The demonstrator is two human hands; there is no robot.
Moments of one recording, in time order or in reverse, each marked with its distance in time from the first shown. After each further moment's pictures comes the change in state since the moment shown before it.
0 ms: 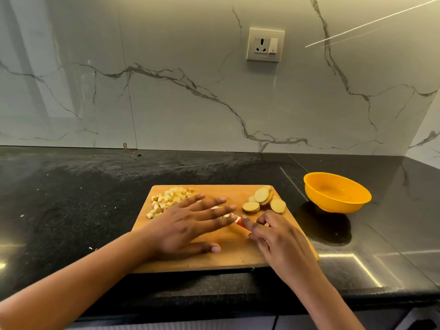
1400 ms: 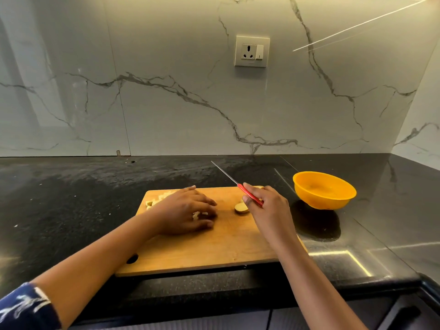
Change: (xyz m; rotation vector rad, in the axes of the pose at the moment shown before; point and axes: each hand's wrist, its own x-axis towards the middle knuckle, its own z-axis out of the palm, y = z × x) left_hand 0.030 -0.034 0.007 -0.116 0.031 -0.119; right_hand 0.048 0.007 0.003 0.375 0.192 0.392
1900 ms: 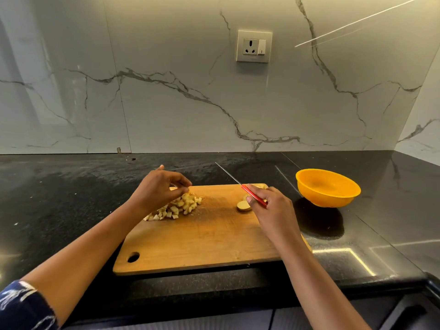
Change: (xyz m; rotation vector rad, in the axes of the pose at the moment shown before) left_hand -0.011 -0.039 -0.010 -0.194 0.408 -0.350; right_hand -0.002 0.008 0.003 -0.002 -0.008 0.046
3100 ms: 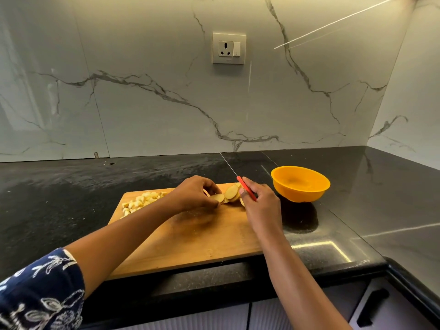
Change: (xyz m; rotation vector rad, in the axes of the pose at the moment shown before) left_hand 0.048 0.094 0.058 -0.251 -0.466 -0.254; right_hand 0.005 0.011 -0.014 0.130 0.147 0.188
